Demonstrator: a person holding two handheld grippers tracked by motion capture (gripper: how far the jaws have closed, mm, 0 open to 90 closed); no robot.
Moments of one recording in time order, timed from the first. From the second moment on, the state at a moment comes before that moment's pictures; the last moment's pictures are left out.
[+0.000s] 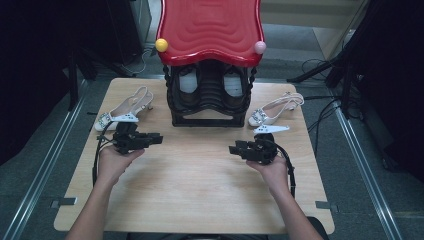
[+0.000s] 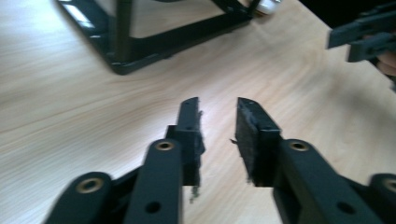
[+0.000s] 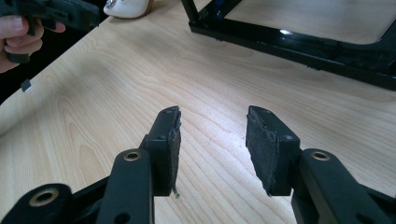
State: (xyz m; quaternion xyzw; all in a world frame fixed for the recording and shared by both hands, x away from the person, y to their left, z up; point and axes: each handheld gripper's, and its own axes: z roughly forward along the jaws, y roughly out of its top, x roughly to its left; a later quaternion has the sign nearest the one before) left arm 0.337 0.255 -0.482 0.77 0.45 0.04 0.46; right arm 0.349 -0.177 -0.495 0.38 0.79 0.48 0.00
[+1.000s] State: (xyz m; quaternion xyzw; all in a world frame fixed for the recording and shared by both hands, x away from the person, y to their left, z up) left arm 0.376 0.346 -0.528 0.73 0.54 0.08 0.41; right arm 0.340 -0.171 -0.506 0.39 0.80 0.45 0.01
